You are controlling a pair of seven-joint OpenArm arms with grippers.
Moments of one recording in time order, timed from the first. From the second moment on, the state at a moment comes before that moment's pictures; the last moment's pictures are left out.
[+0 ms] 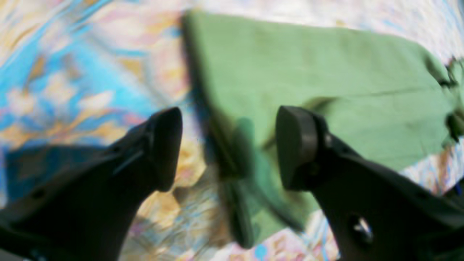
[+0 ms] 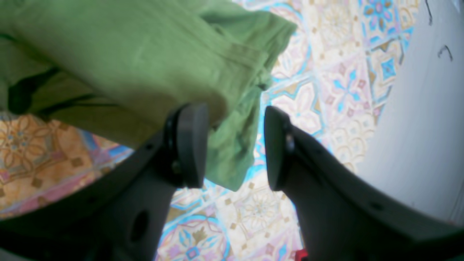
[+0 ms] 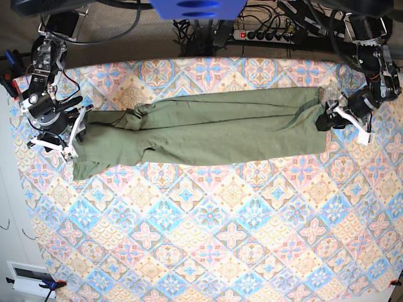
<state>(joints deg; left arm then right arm) 9.7 -27.6 -26.0 74.7 -56.5 -33.9 55.7 -7.9 19.1 22.1 107.3 5.4 41.4 -55.8</state>
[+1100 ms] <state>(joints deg) 11.2 -29.0 -30.1 74.6 -55.6 -33.9 56.3 -7.7 18.9 22.4 107.4 5.5 41.4 -55.8</state>
